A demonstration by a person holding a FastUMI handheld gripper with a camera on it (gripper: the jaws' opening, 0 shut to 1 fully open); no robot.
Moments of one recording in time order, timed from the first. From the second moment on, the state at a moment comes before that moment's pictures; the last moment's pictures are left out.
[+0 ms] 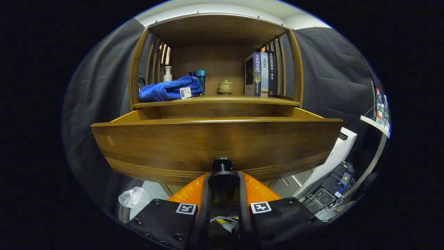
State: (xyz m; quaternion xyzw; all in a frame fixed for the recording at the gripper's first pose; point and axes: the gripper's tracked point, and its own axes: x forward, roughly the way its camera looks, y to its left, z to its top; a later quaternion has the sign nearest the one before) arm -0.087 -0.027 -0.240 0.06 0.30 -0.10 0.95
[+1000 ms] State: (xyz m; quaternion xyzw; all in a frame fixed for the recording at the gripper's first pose) arm -0.102 -0.023 -0.262 0.05 0.32 -0.08 0.94
